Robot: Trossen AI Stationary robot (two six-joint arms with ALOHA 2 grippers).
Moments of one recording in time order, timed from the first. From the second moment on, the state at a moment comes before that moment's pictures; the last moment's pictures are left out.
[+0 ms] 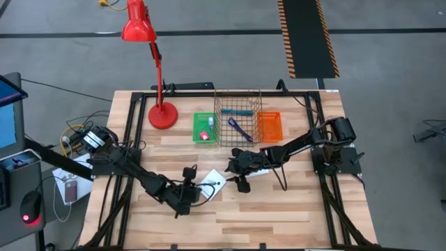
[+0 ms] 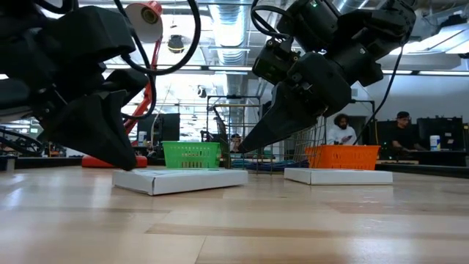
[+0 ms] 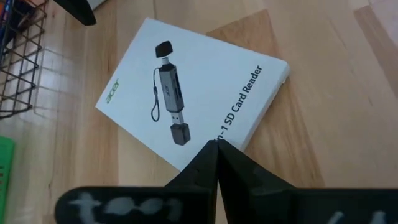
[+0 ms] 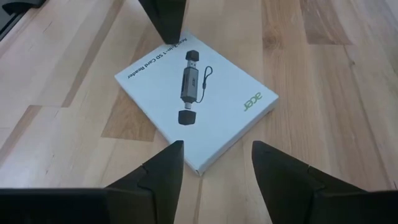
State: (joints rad) left arm -0.60 1.72 0.78 -0.08 -0.55 -0.18; right arm 0.16 1.84 0.84 0.32 -0.08 0.04
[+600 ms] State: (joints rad) left arm -0.60 1.86 0.78 0.04 -0.56 -0.23; right arm 0.16 1.84 0.84 0.32 -0.08 0.04
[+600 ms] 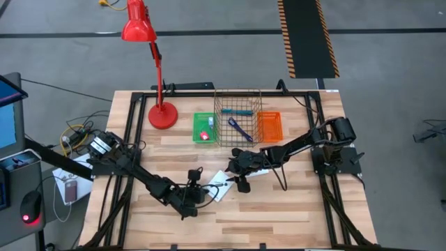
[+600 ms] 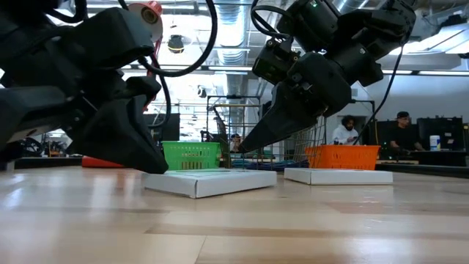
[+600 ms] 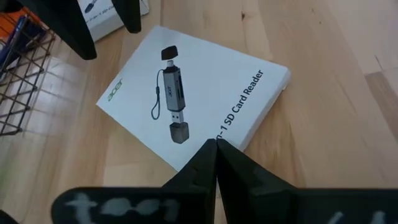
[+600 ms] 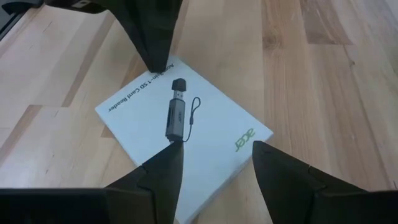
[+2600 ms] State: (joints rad) left arm -0.72 1.93 0.75 0.16 -0.72 -0.51; right arm 0.16 1.84 0.85 0.32 -0.08 0.04
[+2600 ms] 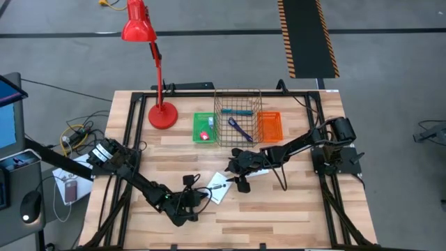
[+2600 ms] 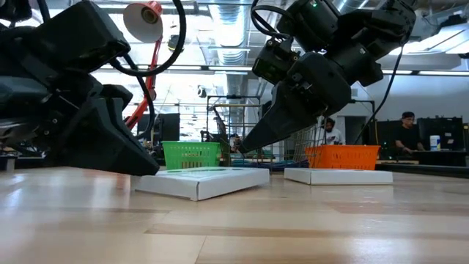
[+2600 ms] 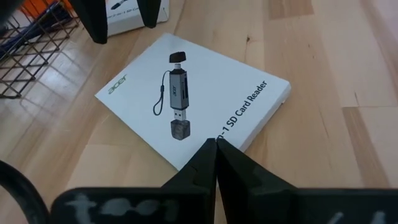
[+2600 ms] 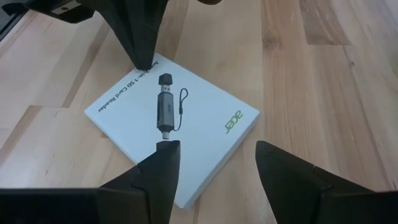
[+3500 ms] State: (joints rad) left arm -0.73 1.93 0.75 0.16 -0.72 -0.57; right arm 0.16 1.84 0.85 0.32 -0.07 0.04
